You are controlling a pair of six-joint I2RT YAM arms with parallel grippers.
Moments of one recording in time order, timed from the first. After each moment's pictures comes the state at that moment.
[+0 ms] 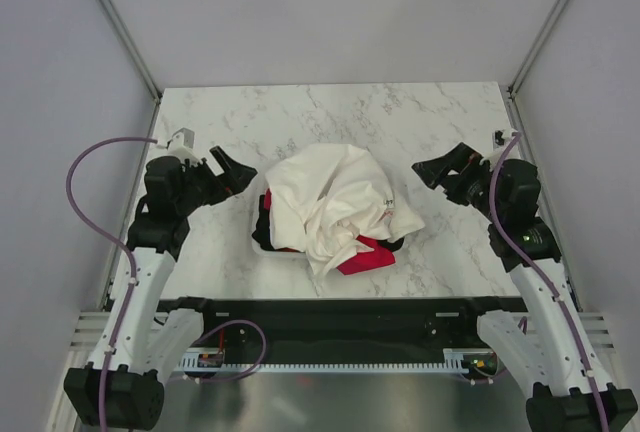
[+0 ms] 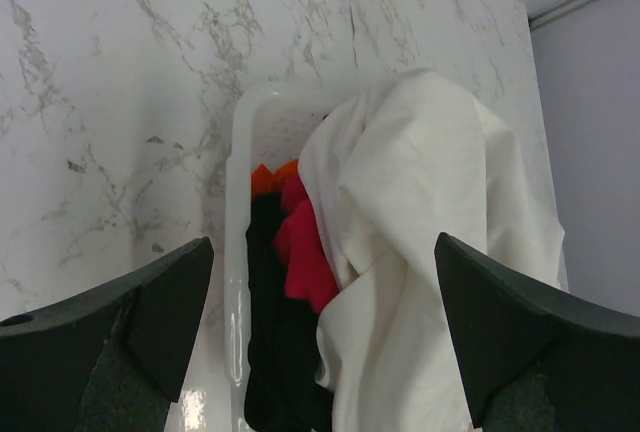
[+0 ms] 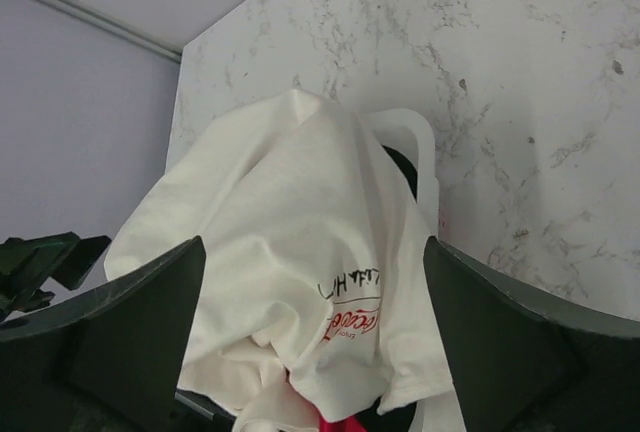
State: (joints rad) left arm -0.06 0.82 0.77 -0.32 0.28 -0.56; right arm 0.12 0.77 0.80 -0.34 -0.28 0.74
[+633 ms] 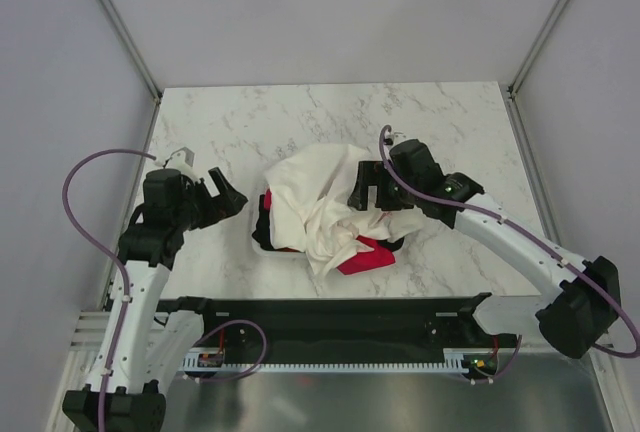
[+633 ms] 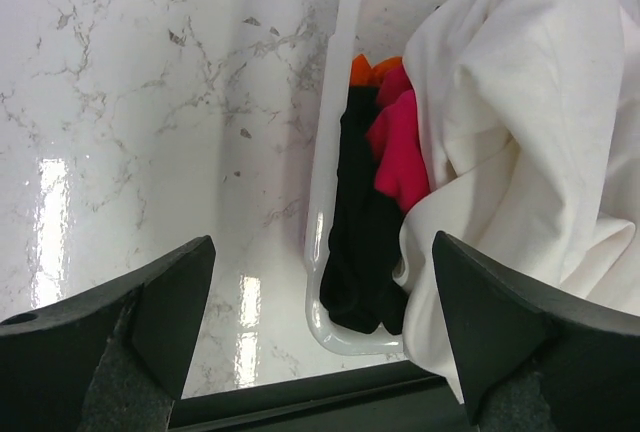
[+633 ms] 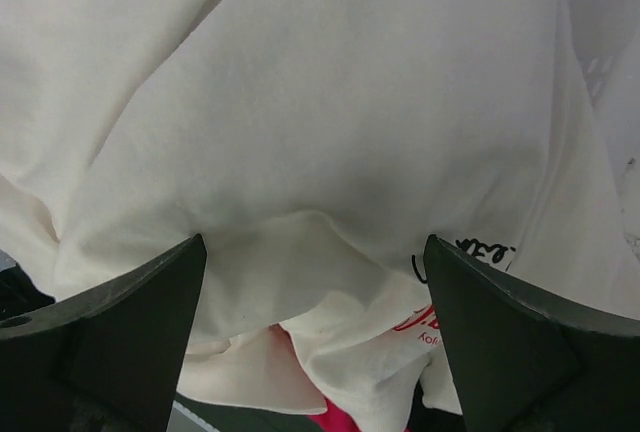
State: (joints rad) left arm -0.06 0.78 0.85 -0.72 0.20 -0.45; right arm 0.62 1.23 1.05 -0.54 -0.08 0.57
